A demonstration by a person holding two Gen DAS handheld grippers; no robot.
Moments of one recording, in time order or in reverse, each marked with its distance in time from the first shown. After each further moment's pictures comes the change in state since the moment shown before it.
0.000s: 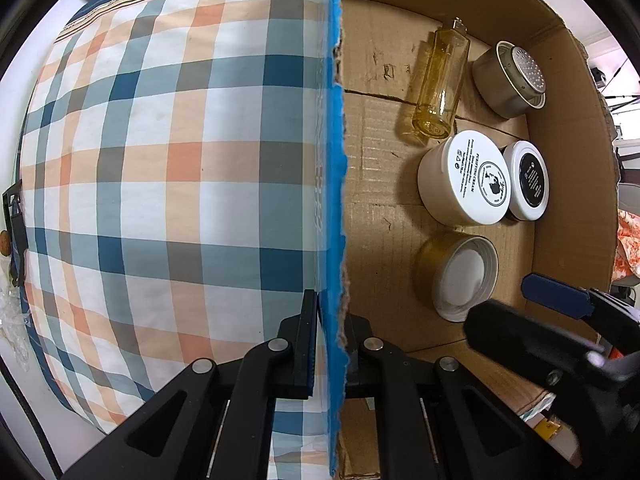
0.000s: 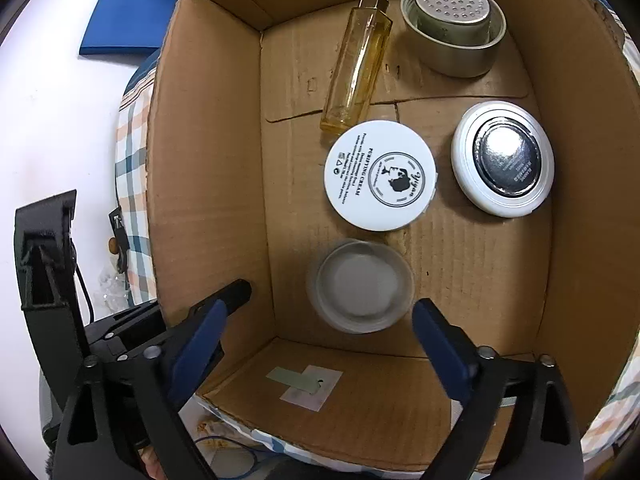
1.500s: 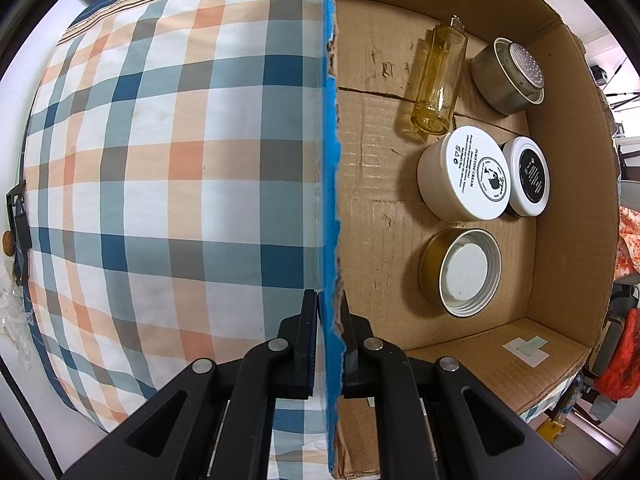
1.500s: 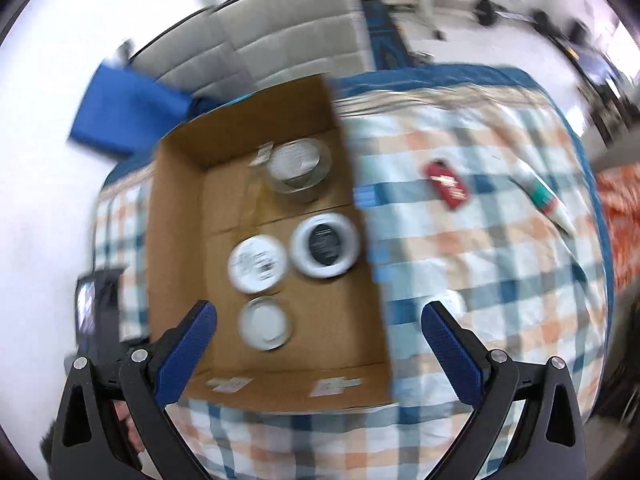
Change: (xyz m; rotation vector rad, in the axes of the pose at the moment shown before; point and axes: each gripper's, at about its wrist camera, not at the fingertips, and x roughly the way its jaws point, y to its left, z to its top) left arm 0.000 0.002 -0.002 0.004 -0.001 0.008; right arm -0.172 -0.086 -0.043 0.153 -0.389 -0.206
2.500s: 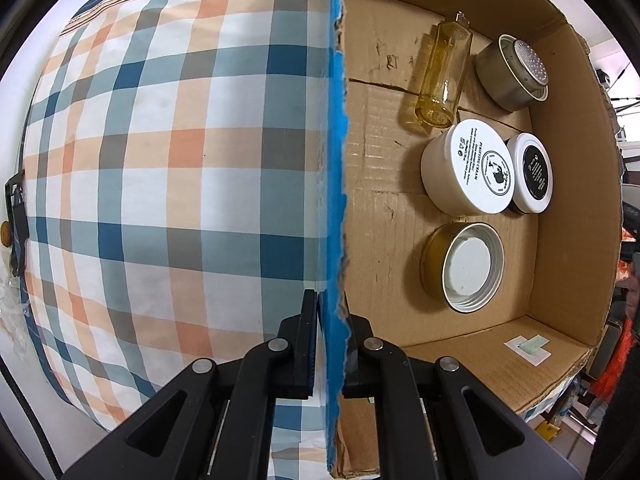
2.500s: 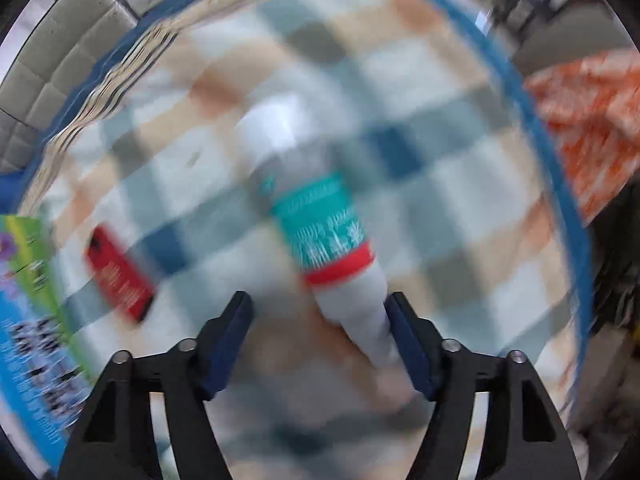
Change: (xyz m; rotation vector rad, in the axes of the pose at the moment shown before) left arm 0.002 0.001 -0.008 -0.021 0.009 -0.002; right arm 0.145 -0.243 0.092 0.311 0.219 -0.151
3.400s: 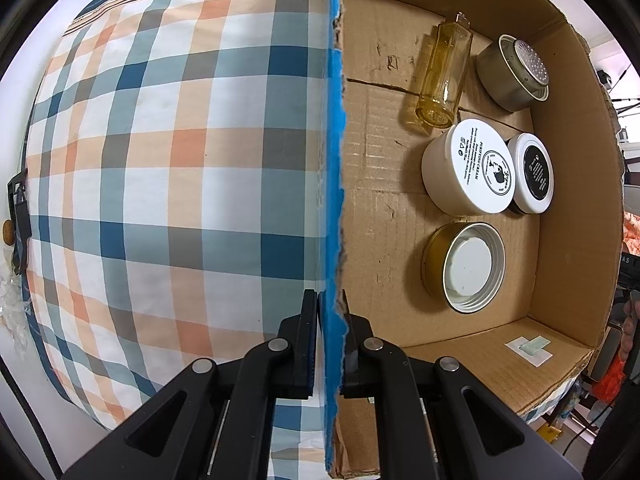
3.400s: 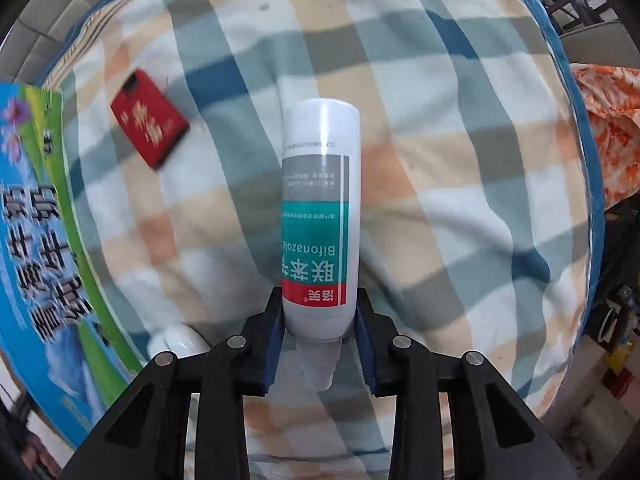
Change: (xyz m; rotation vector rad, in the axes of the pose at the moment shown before) left arm 0.000 -0.003 -0.002 -0.001 -0.007 0.010; right arm 0.017 0.016 -0.048 -0.162 0.107 -0.095
